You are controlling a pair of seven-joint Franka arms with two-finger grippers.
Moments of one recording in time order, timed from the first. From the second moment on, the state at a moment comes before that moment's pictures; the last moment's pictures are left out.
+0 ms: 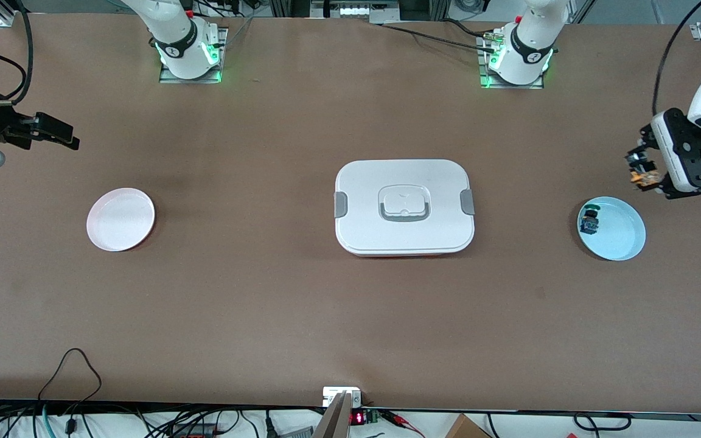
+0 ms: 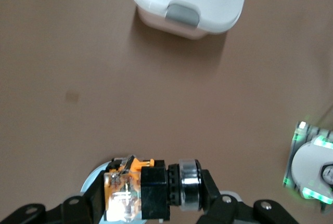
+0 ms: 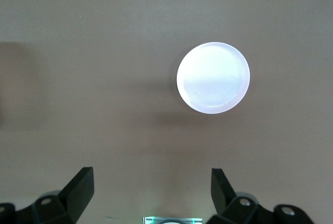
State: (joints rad) left arm 0.59 0.09 -0.52 -1.65 -0.17 1.57 1.35; right arm 0.02 0.01 -0.05 -1.66 0.04 1.55 -0.01
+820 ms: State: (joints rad) left arm 0.59 0.27 -0.71 -1.67 -1.16 1.54 1.37; right arm 0.03 0.01 -0.05 -1.66 0.61 1.46 -0.01
